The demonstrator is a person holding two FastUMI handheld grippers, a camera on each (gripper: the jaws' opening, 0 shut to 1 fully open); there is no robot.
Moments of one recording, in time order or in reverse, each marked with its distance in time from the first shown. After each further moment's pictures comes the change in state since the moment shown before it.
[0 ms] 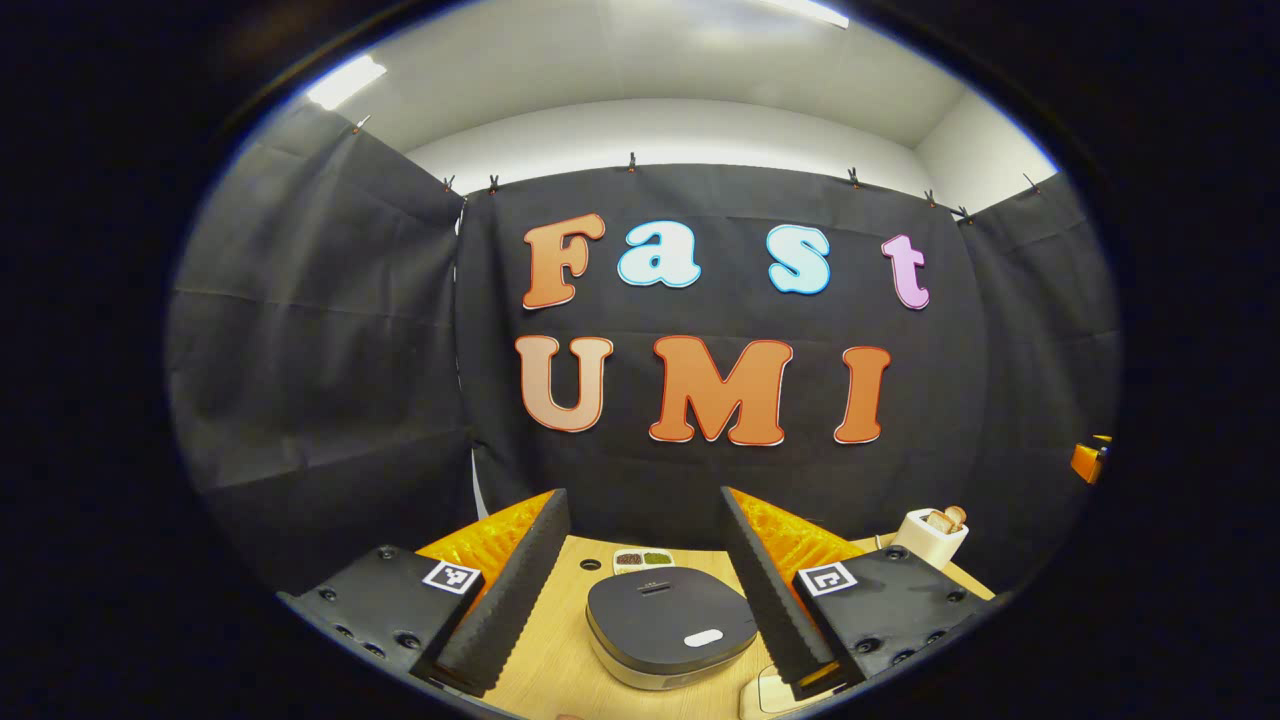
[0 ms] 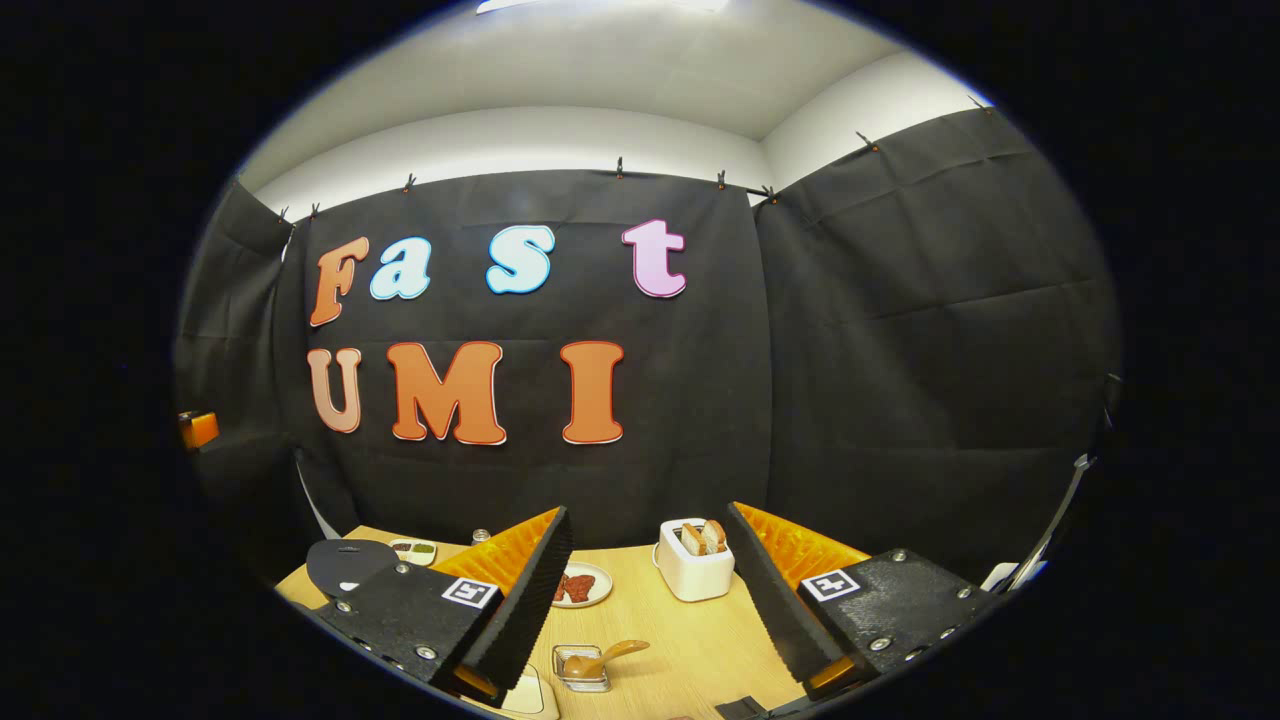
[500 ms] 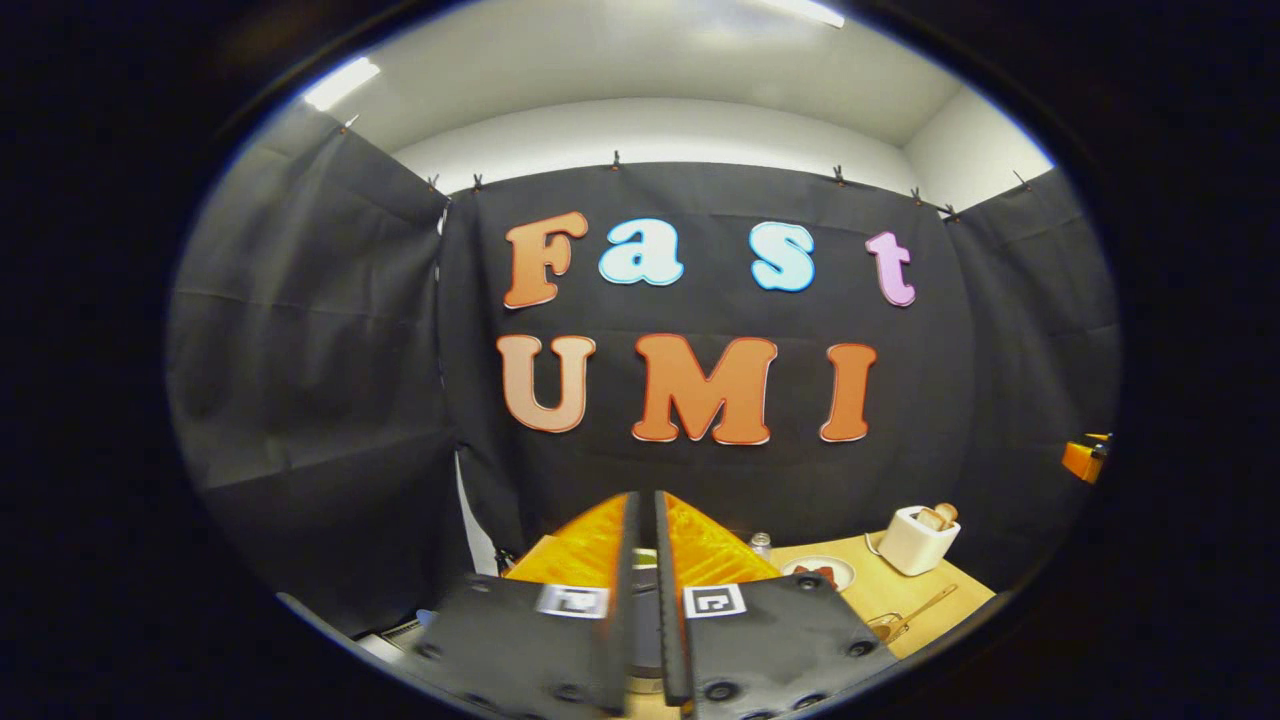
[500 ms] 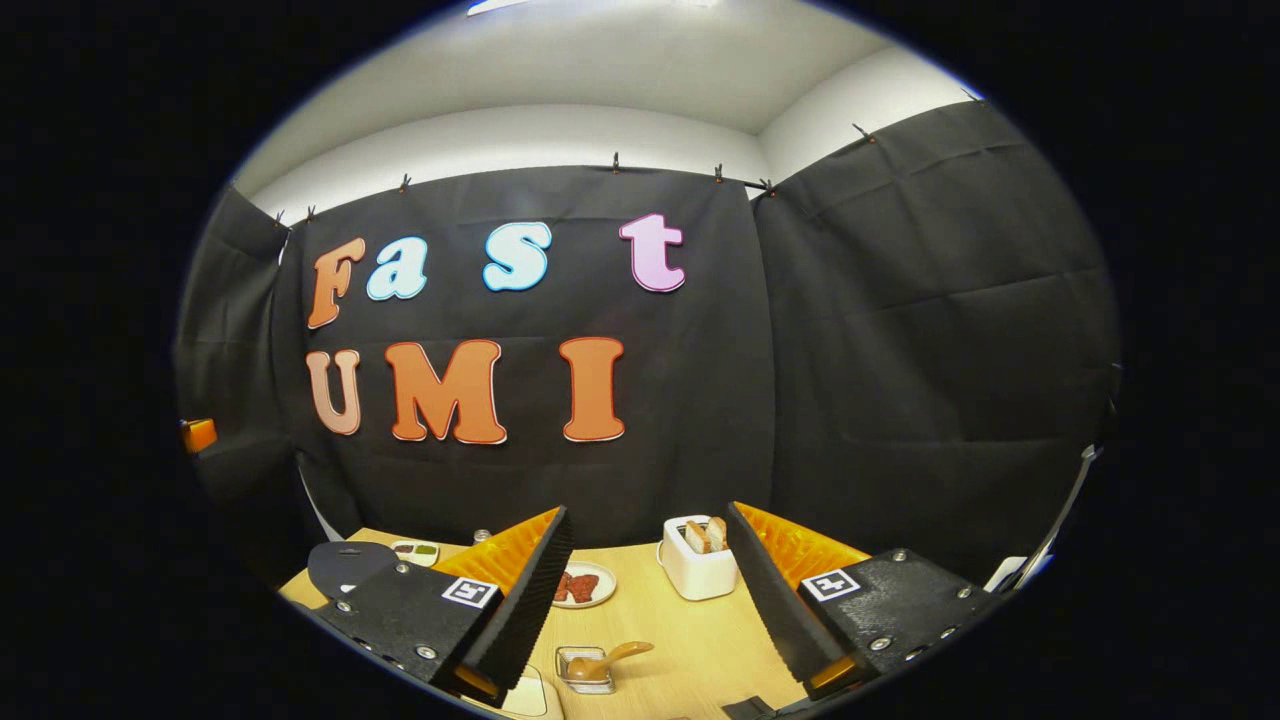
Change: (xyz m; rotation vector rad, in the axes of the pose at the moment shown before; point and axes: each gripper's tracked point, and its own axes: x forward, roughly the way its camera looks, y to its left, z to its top) left arm 0.013 -0.008 -0.013 -0.010 0.000 -0.023; right arm 0.009 -0.007 -0.001 0.014 -0.002 -0.008
